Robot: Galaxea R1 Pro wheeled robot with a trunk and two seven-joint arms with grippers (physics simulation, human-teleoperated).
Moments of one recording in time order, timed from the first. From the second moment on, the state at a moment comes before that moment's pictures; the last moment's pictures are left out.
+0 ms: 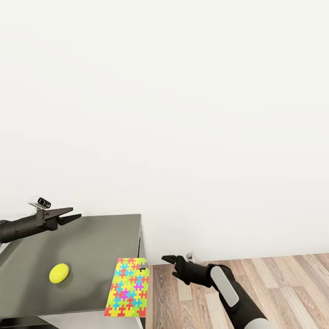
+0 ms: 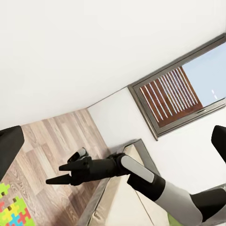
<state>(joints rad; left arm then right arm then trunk) -0.60 0.56 0.17 -1.02 0.45 1.03 -1.53 -0.45 0.07 0.12 -0.82 -0.92 0.79 0.23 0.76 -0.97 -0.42</state>
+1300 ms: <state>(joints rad) -0.59 0.57 0.17 -1.02 0.45 1.03 -1.53 -0.45 0.09 0.12 -0.74 -0.92 0.88 0.42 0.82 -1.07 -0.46</state>
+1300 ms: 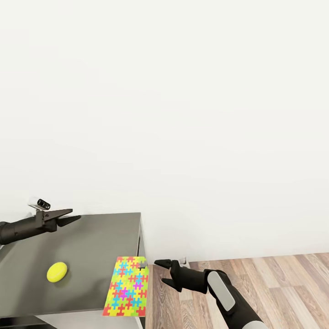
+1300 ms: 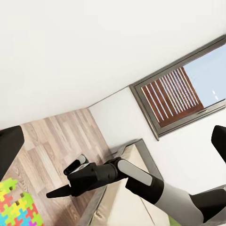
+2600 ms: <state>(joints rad) -0.59 0.57 0.18 -1.02 0.45 1.03 -1.53 -0.45 0.09 0.13 -0.74 -0.92 0.88 0.42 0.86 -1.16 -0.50</state>
